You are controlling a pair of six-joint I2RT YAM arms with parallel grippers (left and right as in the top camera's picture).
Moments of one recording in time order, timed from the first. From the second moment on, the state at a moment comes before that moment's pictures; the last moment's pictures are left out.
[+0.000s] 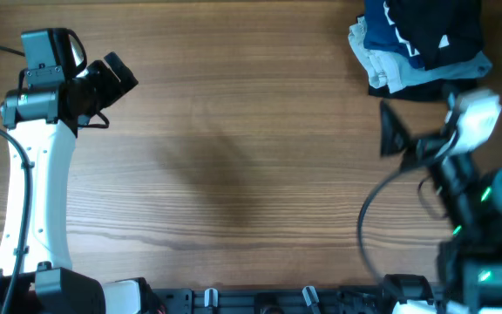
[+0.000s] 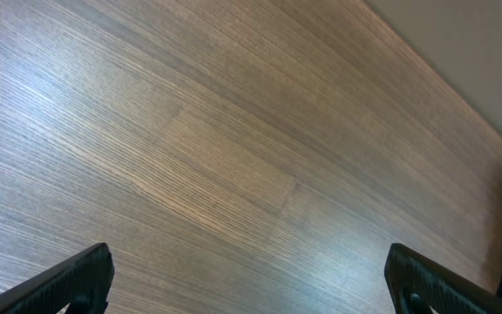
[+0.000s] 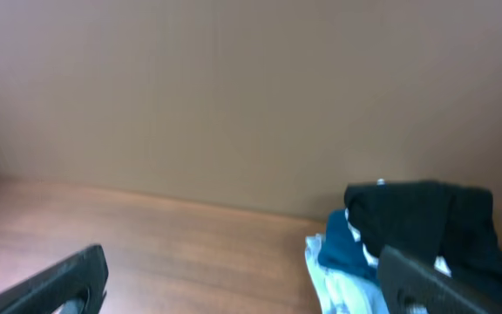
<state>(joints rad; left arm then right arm) 0.14 1.51 1.41 -0.85 0.12 -0.51 -0.03 0.59 0.72 -0.15 -0.29 0.00</state>
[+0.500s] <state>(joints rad) 0.14 1.51 1.41 -0.85 0.12 -0.52 0.08 0.08 0.10 0.05 -0.20 0.00</state>
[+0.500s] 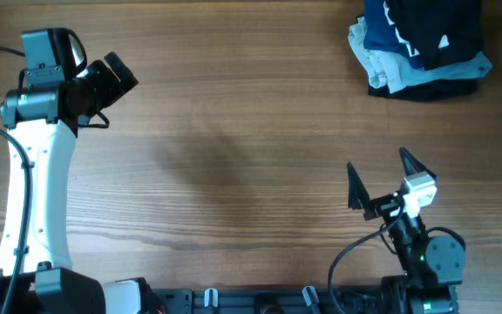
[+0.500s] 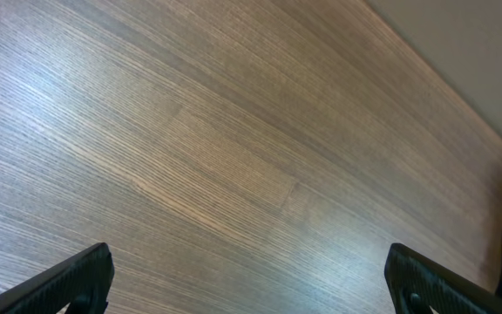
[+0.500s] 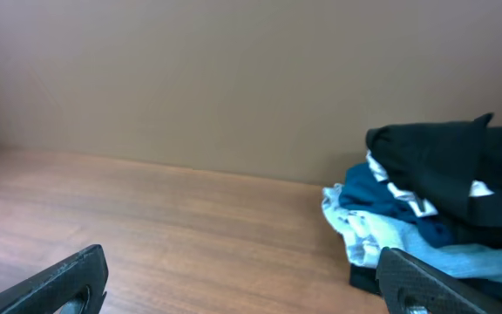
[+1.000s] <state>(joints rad) 0.14 1.51 1.41 -0.85 0.12 -0.52 0.08 0.02 0.01 0.01 -0.17 0.00</state>
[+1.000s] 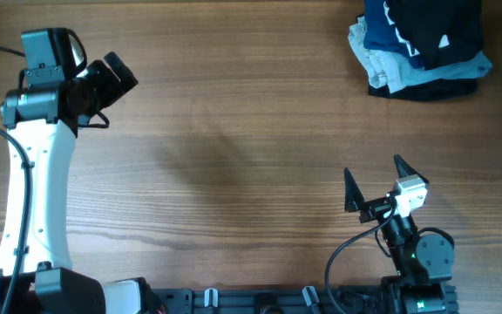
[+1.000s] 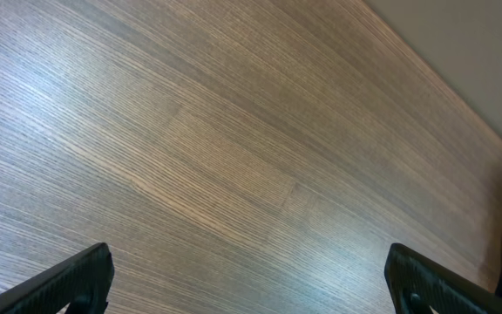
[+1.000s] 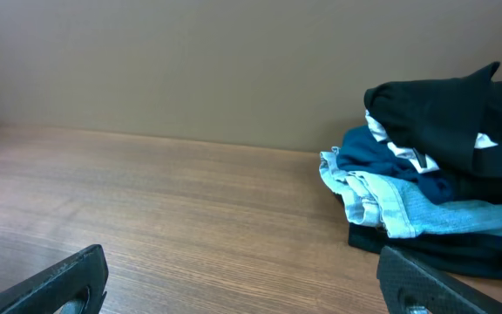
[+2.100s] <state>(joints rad) 0.13 1.51 1.41 -0.85 0.16 -0.52 0.08 0.02 0.01 0.01 -0.17 0.00</state>
